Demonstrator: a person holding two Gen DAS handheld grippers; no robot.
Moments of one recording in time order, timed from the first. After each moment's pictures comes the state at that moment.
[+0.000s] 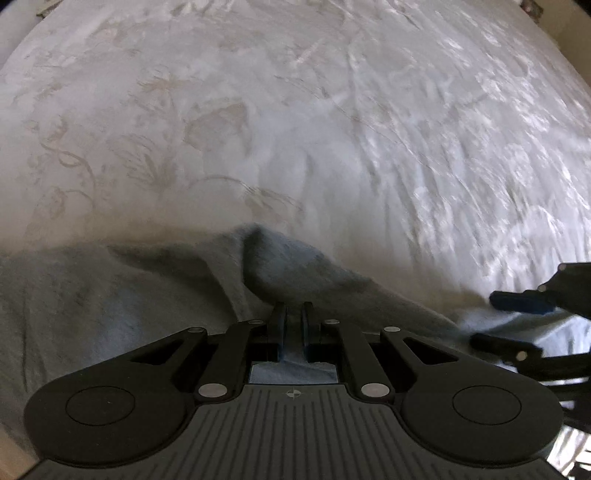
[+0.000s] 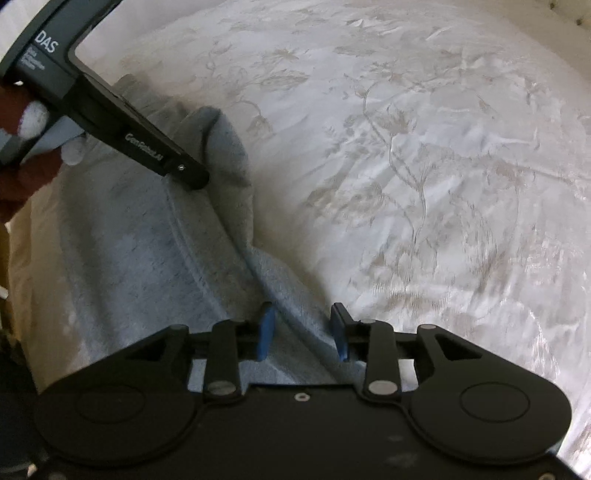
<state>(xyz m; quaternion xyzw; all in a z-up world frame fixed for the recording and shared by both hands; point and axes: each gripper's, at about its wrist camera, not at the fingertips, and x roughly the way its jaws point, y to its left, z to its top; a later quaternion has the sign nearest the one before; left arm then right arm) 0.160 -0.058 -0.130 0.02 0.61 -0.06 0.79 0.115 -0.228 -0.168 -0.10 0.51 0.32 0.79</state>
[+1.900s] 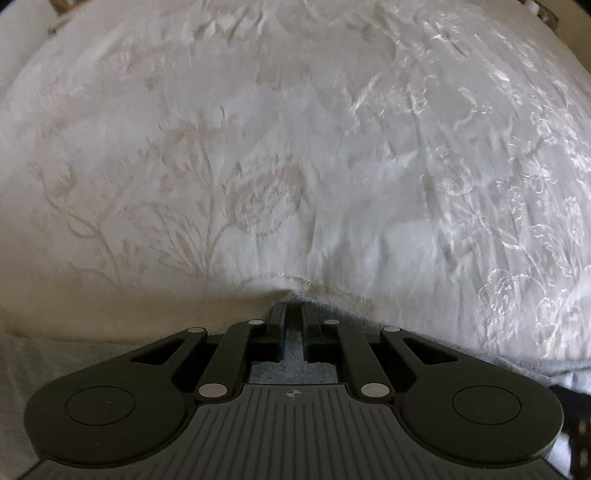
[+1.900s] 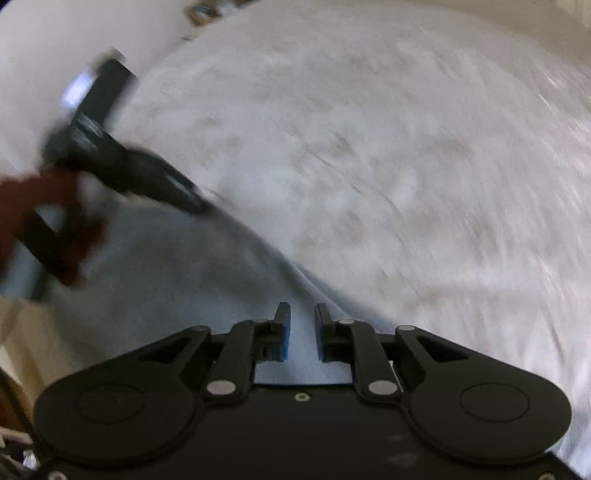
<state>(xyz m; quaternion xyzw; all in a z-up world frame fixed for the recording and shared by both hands) 0.214 -0.038 -0.143 0.06 0.58 -0.04 0.81 0.108 -0.211 -0.169 0.06 0.51 0.16 0.84</state>
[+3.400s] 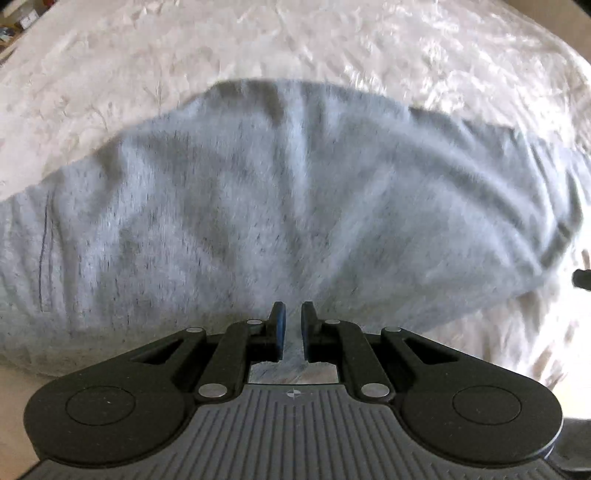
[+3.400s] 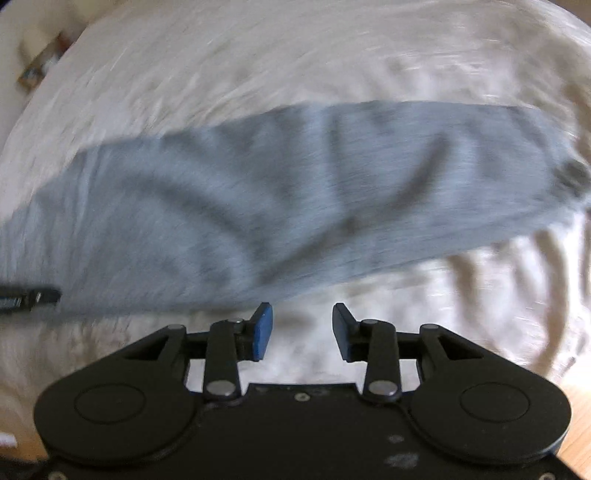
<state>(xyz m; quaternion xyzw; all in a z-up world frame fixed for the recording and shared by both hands) 0.022 -0.035 -0.120 0.11 0.59 -0.16 0.79 -0.102 -0.273 -0.166 0.19 0.54 -0.12 0.81</state>
